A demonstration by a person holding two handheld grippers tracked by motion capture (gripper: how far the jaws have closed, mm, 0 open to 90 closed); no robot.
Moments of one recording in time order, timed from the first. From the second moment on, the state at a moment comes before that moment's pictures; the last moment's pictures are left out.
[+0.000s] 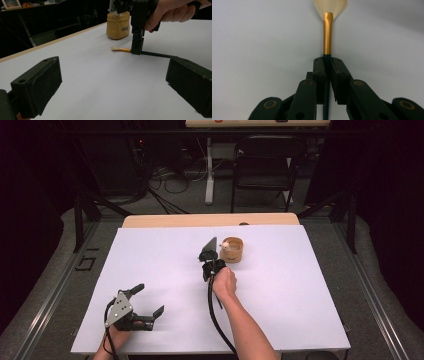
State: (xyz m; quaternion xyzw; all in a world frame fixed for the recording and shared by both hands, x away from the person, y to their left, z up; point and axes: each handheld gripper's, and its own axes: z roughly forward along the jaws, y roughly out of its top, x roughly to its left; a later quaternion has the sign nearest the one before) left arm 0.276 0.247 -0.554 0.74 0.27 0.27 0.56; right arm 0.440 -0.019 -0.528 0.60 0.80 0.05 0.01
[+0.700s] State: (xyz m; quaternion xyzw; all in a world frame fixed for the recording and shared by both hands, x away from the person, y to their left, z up) left arm 0.276 0.246 -0.555 0.74 0.27 0.26 0.56; right arm 0.434 -0.027 -0.518 0.56 0.82 0.11 0.02
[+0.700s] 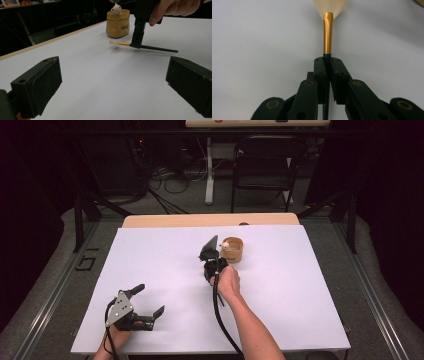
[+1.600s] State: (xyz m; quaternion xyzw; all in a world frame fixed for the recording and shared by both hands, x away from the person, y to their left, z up) left arm 0.274 0.245 -0.555 0.74 0.27 0.27 0.55; right arm 0.407 -0.044 -0.479 0.52 0.83 0.21 0.05
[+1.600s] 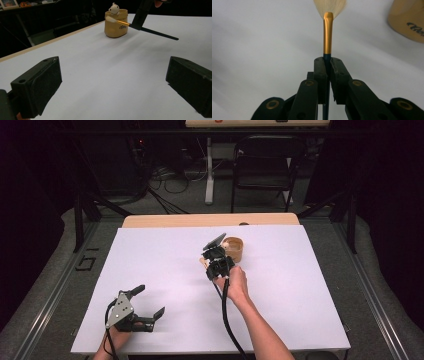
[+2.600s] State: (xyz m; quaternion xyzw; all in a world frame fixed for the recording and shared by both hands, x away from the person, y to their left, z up) left arm 0.277 0.246 -0.560 0.74 0.29 0.27 0.54; right arm 0.384 -0.082 -0.450 0.44 0.81 0.36 0.11
